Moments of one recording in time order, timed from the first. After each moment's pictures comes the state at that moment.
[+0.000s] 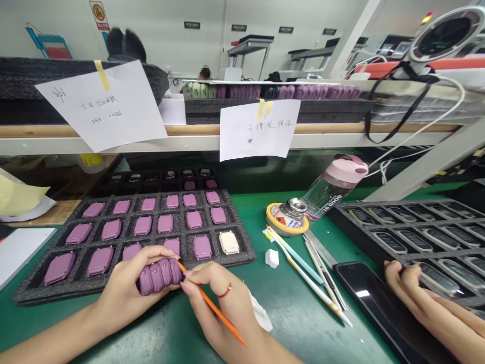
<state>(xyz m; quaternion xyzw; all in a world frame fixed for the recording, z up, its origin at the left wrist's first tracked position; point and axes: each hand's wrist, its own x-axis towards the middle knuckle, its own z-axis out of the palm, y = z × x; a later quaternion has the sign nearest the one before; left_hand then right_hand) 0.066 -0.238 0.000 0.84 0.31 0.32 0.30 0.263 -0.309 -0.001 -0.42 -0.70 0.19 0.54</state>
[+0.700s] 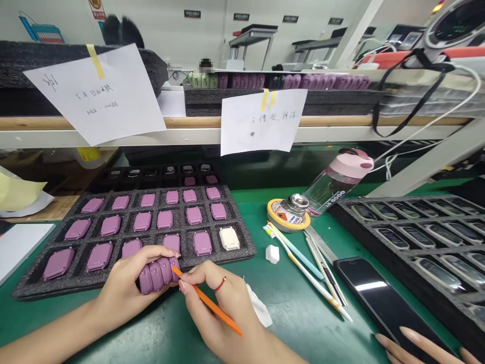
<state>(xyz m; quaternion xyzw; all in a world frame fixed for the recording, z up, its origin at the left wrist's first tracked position) 0.062 -0.238 -0.005 0.85 0.31 0.32 0.28 0.263 -0.315 0.001 -0.44 -0.68 0.27 0.51</state>
